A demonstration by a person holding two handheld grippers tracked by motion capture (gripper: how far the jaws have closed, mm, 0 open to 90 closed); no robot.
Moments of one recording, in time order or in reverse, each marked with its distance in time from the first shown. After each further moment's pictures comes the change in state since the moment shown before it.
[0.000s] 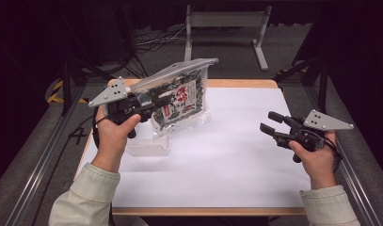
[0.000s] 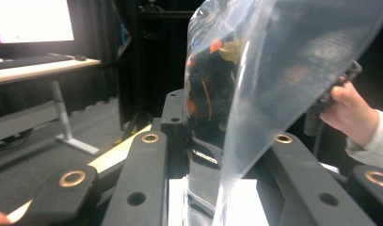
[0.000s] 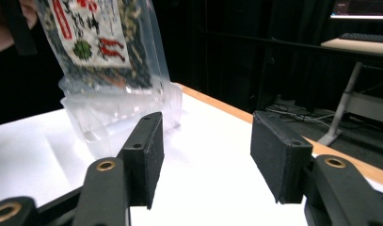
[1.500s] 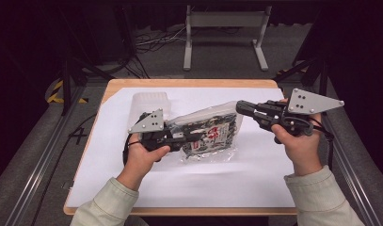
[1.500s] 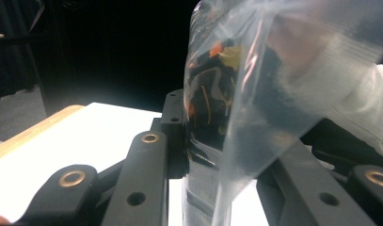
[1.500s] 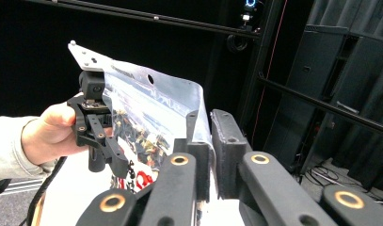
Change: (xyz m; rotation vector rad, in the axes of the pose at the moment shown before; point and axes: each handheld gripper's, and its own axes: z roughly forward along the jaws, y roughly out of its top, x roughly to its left) left arm -0.055 -0.056 0.053 0.079 -0.277 -0.005; right arm 0.053 0.094 0.037 -0.114 0.251 -0.190
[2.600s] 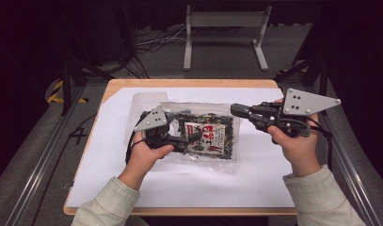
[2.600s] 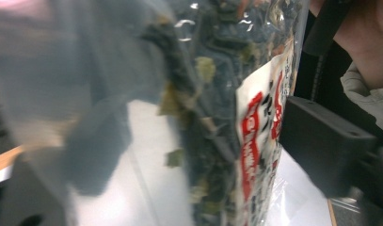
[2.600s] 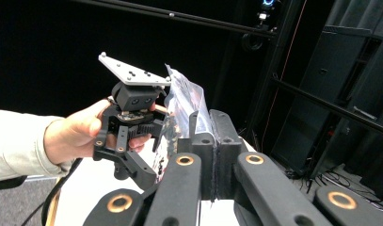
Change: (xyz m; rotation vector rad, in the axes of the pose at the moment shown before) left arm 0.011 -0.009 0.009 -0.029 0.162 -0.040; right arm 0.009 0.011 0.008 0.010 0.054 -0.031
